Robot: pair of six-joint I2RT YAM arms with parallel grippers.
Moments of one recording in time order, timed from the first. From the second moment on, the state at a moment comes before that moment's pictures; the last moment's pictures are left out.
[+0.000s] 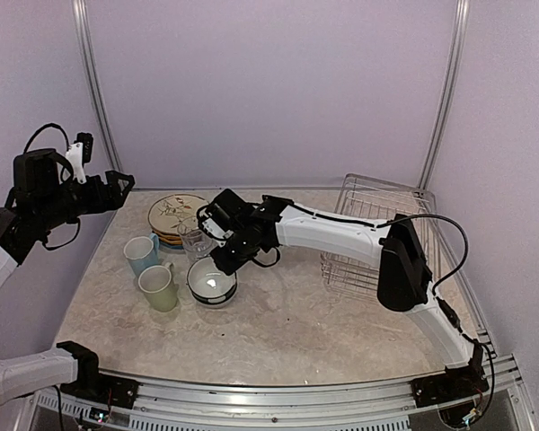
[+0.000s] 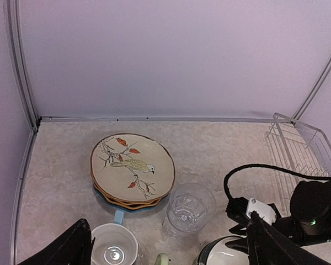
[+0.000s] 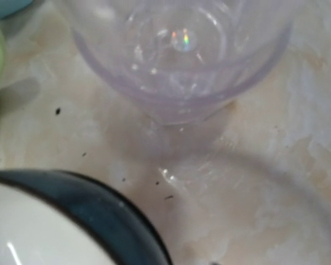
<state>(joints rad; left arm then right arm) -0.24 0.86 1.05 -0.49 0.05 -0.20 1.04 2.46 2.30 -0.79 0.07 0.14</state>
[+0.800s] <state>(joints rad) -0.24 0.80 1.24 -0.50 0.04 -0.26 0.98 1.65 1.81 -0.60 0.77 0.03</state>
